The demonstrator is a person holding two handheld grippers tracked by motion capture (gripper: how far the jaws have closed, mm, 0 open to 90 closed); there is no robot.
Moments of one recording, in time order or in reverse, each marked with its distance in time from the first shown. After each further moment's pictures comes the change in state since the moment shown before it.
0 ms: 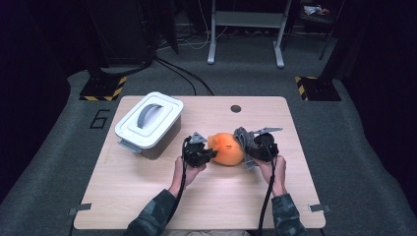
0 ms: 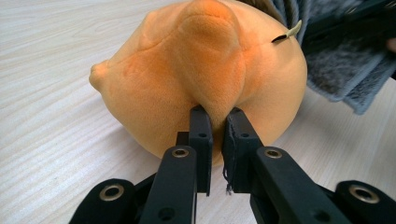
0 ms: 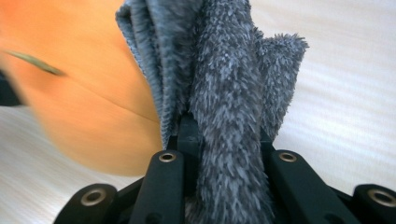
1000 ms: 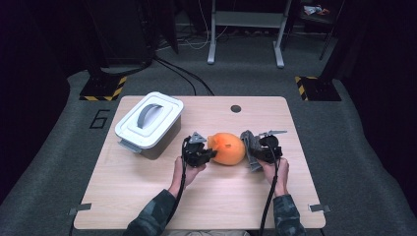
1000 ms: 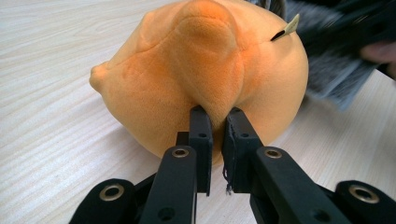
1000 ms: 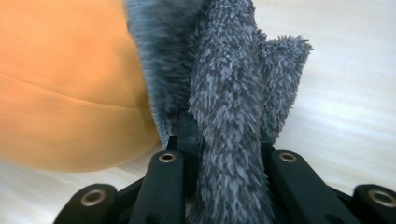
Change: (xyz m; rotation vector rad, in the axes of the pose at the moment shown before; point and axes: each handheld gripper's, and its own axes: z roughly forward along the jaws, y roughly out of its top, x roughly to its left) left arm 0.000 0.000 -0.002 0.006 -0.002 -0.003; right arm -0.019 -0.012 0.008 0.013 -0.029 0.066
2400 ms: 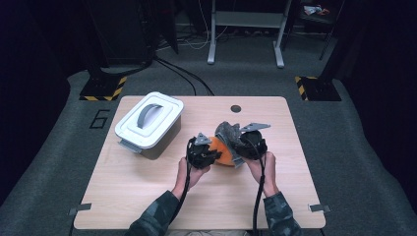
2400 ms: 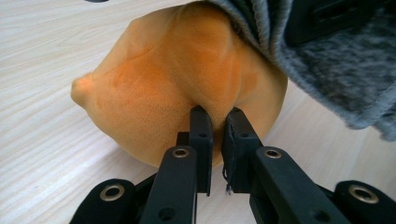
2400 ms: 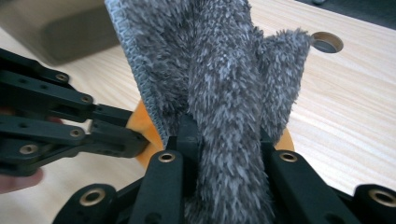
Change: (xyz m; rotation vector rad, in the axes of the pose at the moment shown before) left arm -0.019 0.006 0.001 0.000 0.010 0.031; right arm 0.078 0.034 -0.037 -0.104 0.078 -0.212
